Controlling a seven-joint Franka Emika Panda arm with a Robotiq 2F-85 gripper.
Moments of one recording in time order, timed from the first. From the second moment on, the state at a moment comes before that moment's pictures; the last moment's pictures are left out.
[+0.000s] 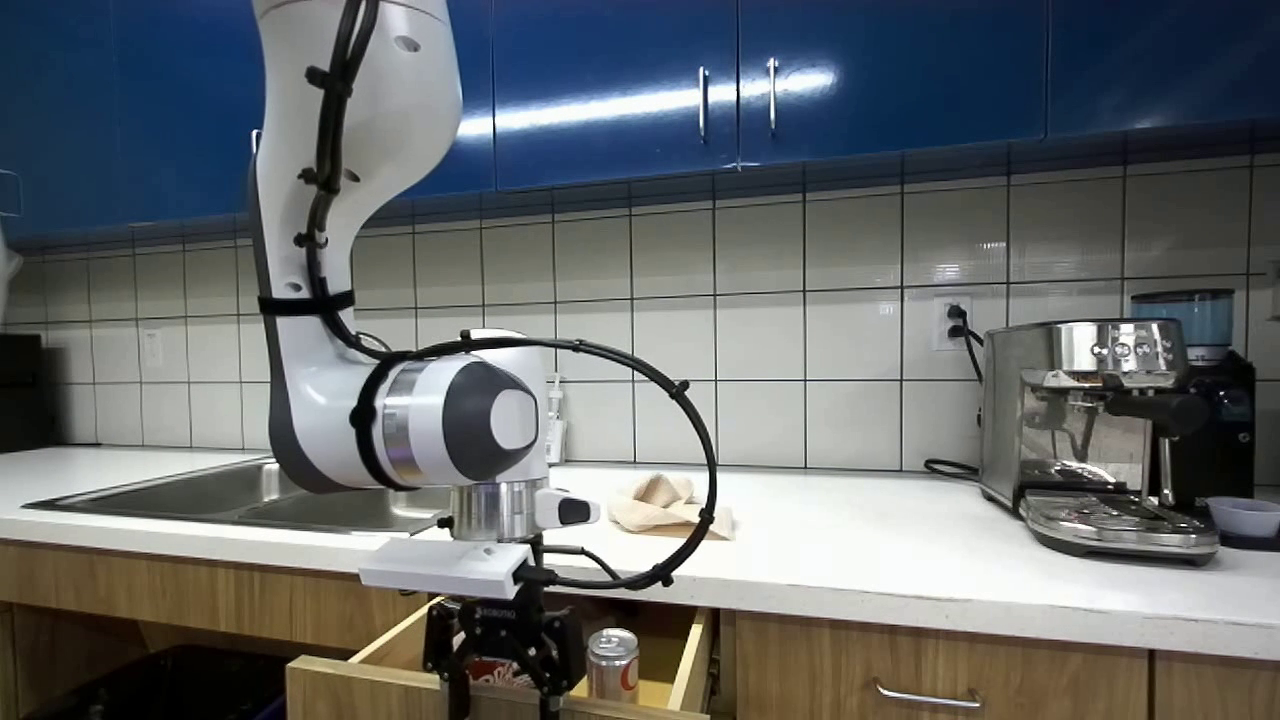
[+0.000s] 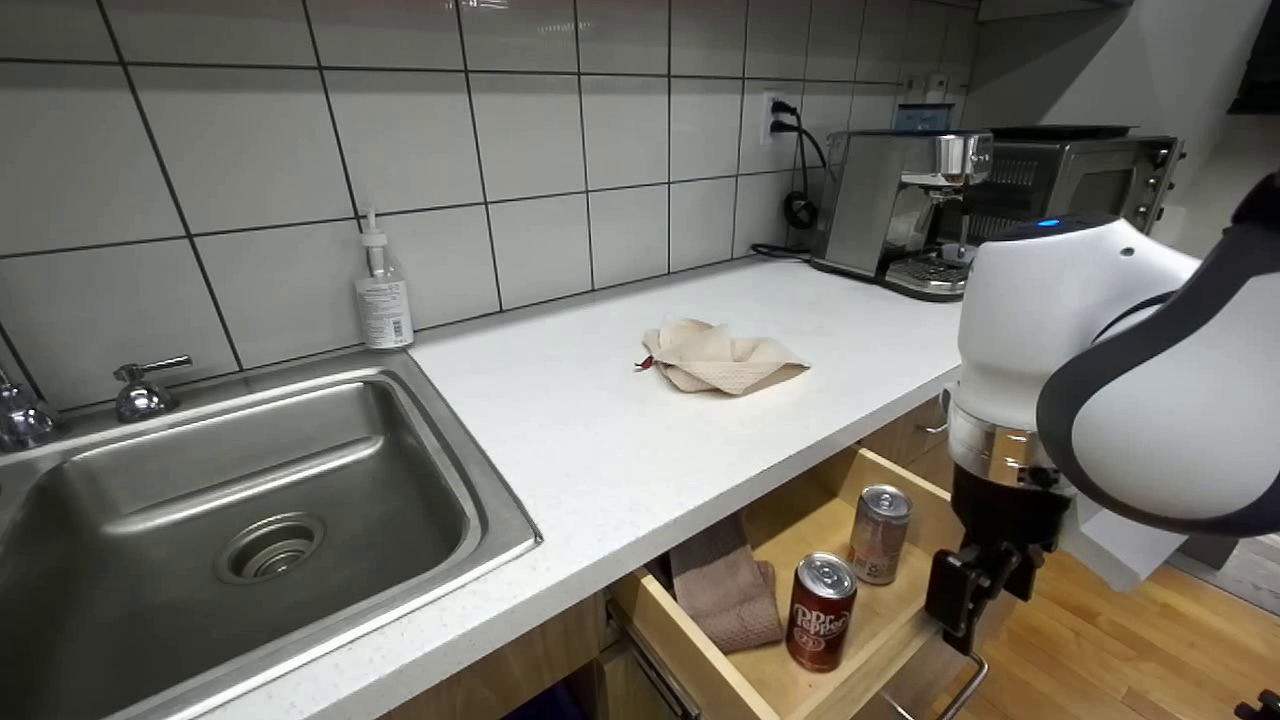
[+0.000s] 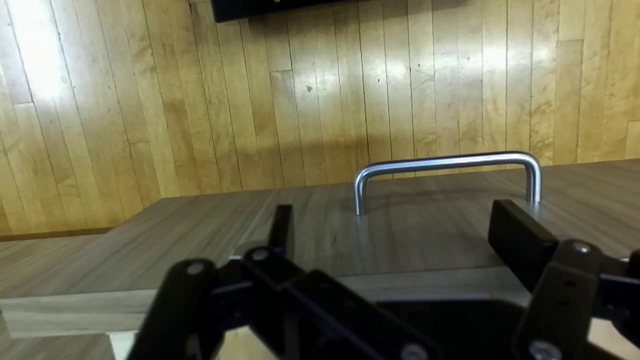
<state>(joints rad) 0.01 0.24 -0.12 -2.68 -0.12 2.81 0.07</state>
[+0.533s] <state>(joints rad) 0.01 0.25 -0.12 -2.67 -0.11 2.87 0.07</state>
